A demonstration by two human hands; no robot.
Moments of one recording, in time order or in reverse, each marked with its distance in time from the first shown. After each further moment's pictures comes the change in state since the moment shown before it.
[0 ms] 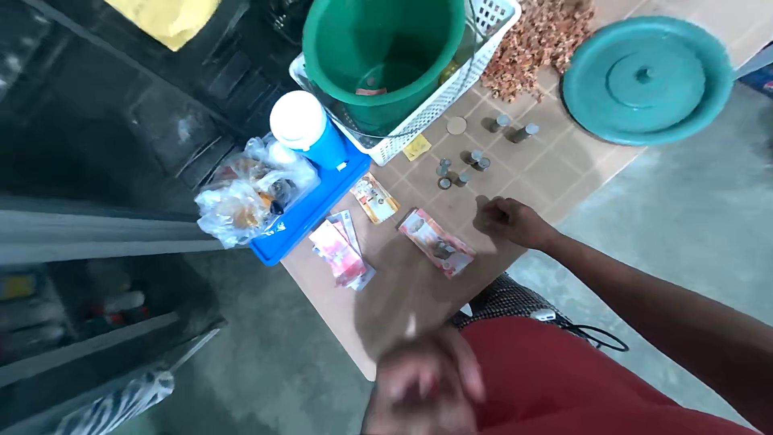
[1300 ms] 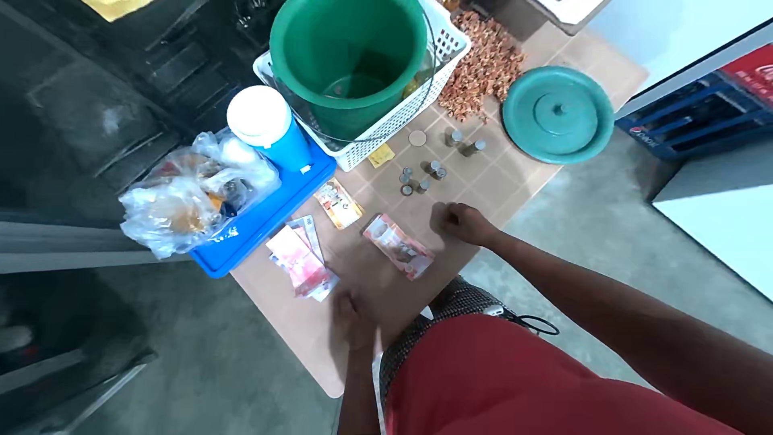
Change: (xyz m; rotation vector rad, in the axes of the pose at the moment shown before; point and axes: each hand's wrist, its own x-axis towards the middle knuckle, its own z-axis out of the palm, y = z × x) left_hand -0.042 -0.188 -0.085 1.372 0.742 -0.247; right_hand 0.008 -0.019 -0.004 -0.124 -0.038 0.093
